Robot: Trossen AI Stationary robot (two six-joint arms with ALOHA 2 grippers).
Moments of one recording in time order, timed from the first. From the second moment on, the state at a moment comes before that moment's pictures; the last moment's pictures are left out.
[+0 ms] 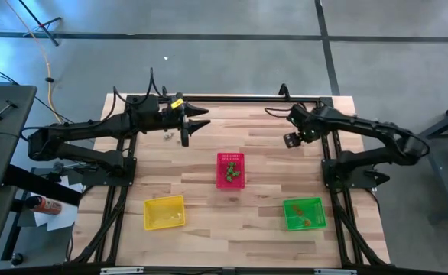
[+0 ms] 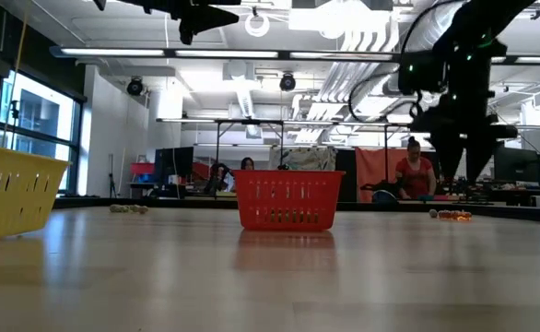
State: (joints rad) left arm 0.28 1.08 0.86 0.13 0.07 -0.10; right arm -0.61 1.22 0.74 -0.94 0.08 0.60
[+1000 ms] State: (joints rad) left arm 0.28 1.08 0.86 0.13 0.07 -0.13; right arm -0.69 1.56 0.74 -0.81 0.01 0.12
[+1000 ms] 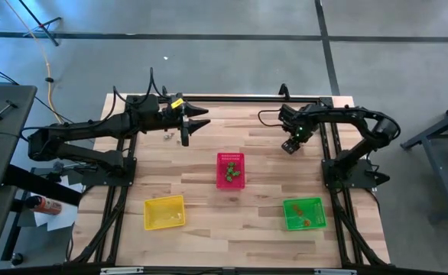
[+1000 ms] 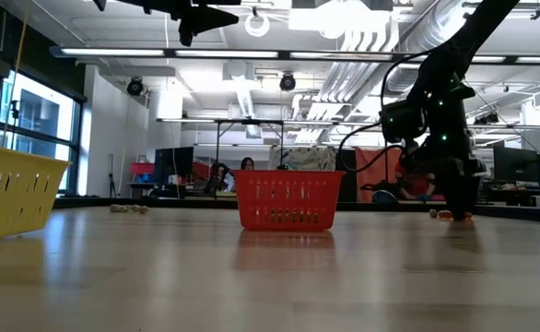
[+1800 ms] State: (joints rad) left arm 0.29 1.06 0.86 0.12 0.07 -0.09; right arm -0.69 1.37 0.73 -0.89 -0.05 0.12
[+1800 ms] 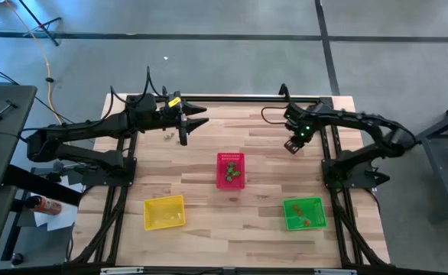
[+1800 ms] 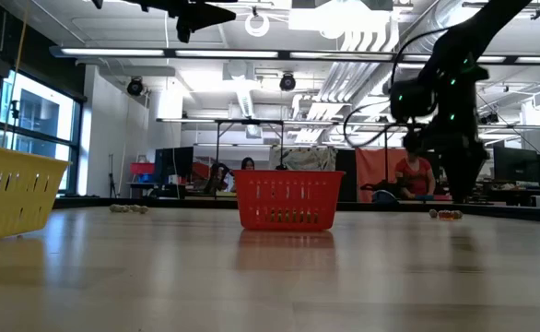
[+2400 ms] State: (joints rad) left arm 0.35 1.04 0.86 0.13 0.09 -0.25; right arm -0.44 1.09 0.74 -0.04 -0.41 0.50
